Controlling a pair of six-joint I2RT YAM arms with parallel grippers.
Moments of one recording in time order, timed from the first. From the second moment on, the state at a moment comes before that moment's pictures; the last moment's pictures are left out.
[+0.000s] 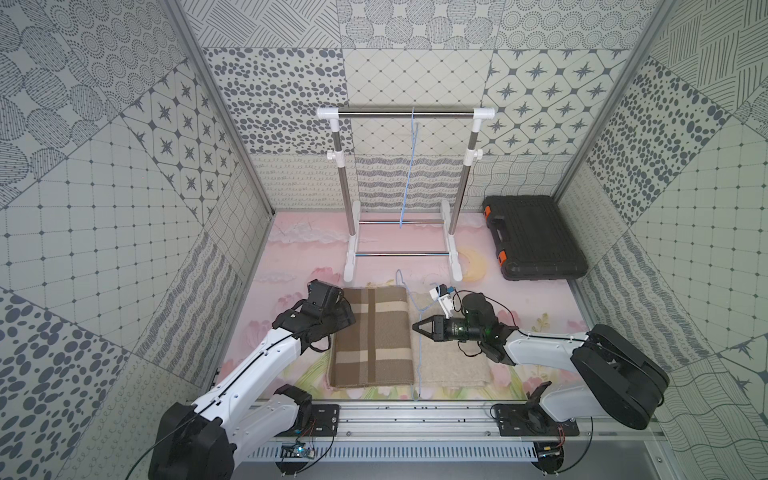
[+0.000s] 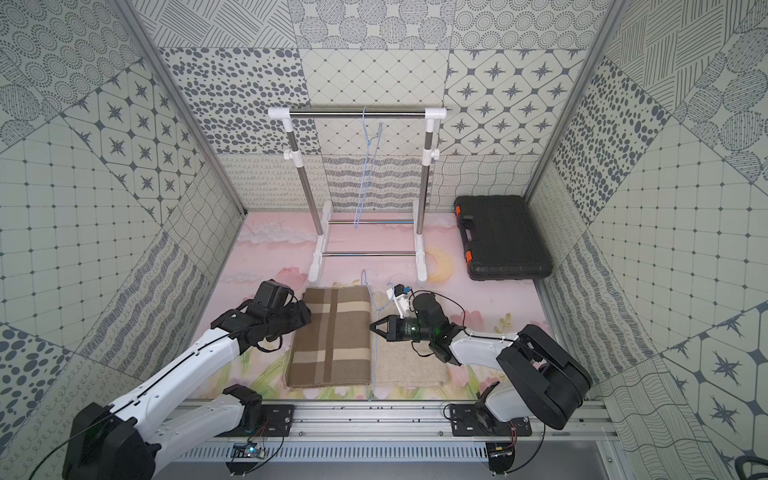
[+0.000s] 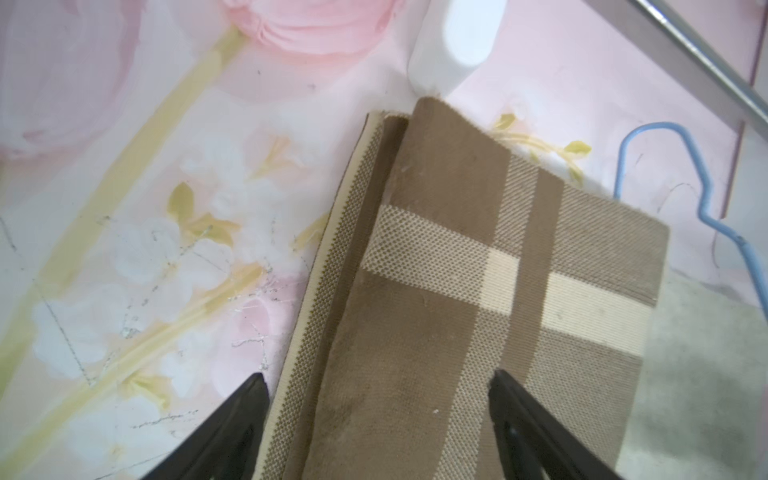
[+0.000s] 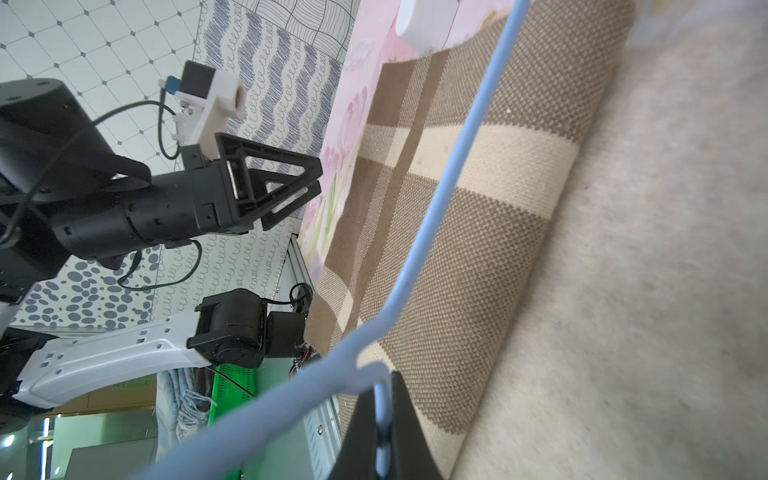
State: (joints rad) left arm -0.31 1.02 0.68 -0.68 -0.07 -0.77; right arm 0.72 1.41 0.42 0.55 -0.59 0.84
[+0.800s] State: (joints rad) left arm -0.53 1.08 0.41 -0.44 0.12 -1.27; right arm 0.73 1.23 0.60 0.11 -0.56 0.75
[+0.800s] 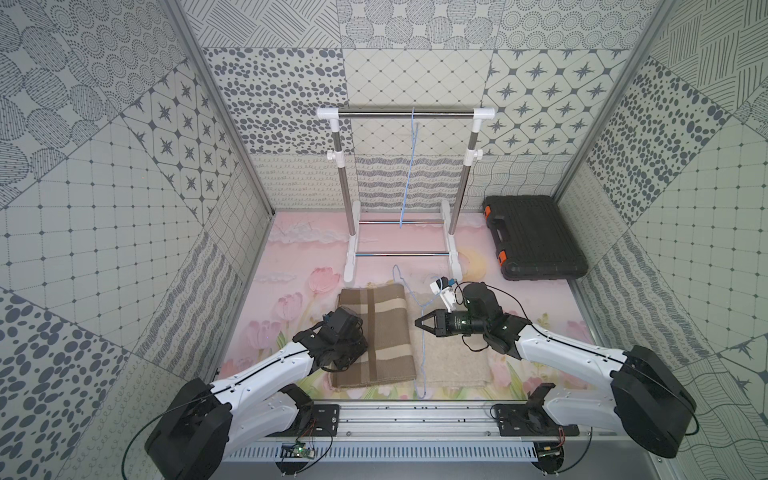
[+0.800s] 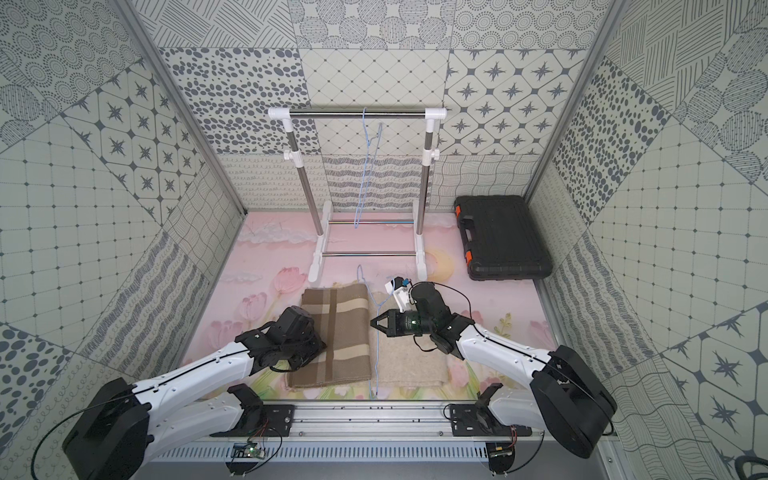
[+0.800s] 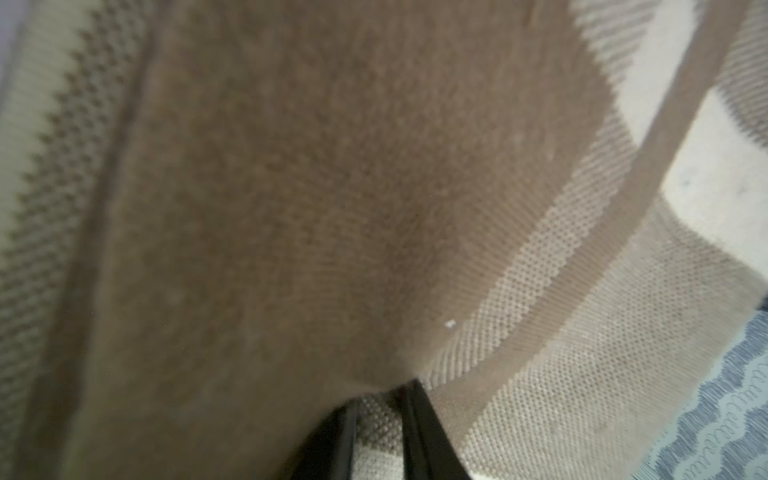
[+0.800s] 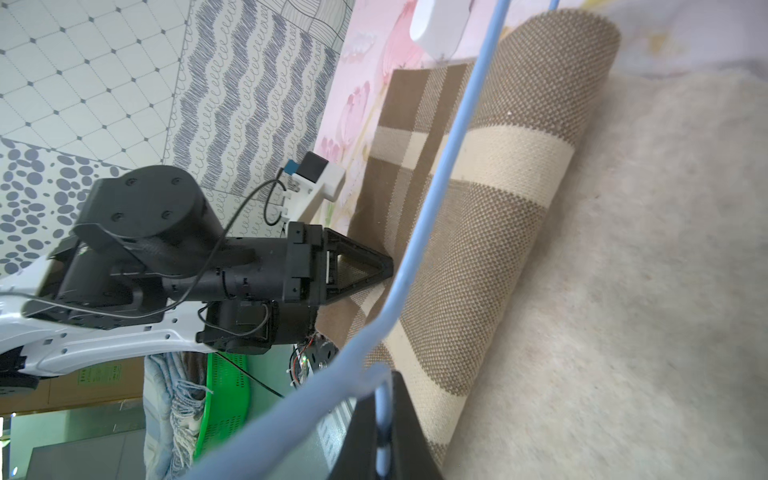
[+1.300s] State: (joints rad) left arm -0.53 0.76 0.69 -0.67 0.01 -1.27; right arm 0.84 1.26 0.98 -0.11 -0.54 0.73
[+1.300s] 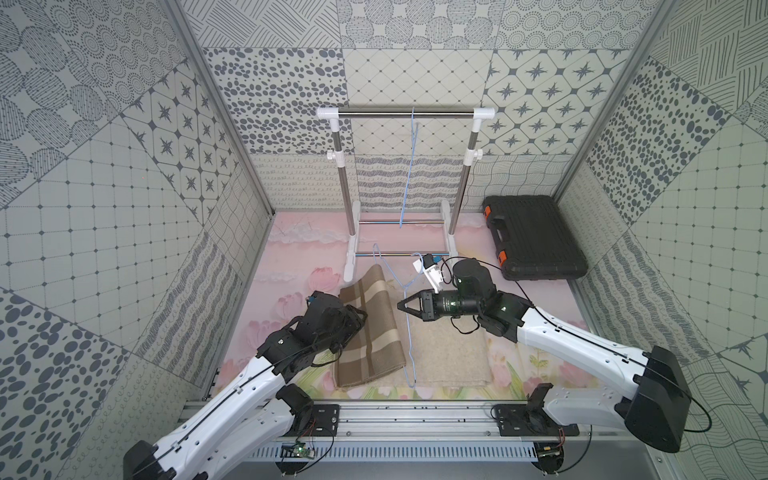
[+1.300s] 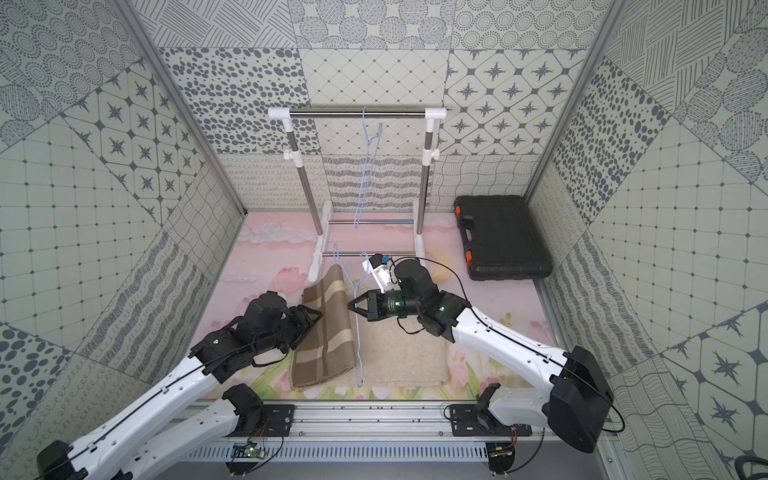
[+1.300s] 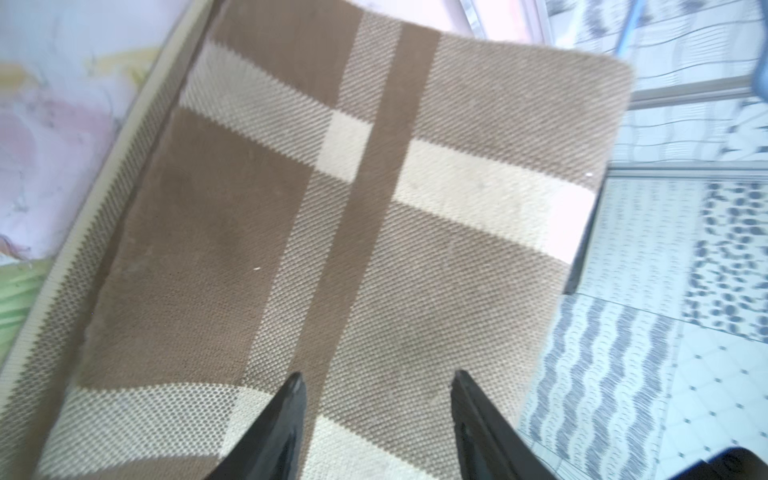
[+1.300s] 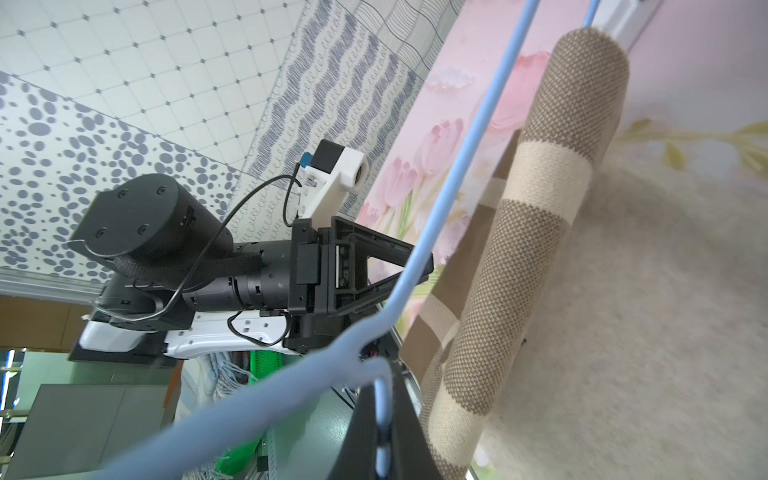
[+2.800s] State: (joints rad) left arm -0.62 1.21 1.54 -0.56 0.30 -0.74; right arm 0.78 1.20 1.56 -0.73 -0.34 0.74
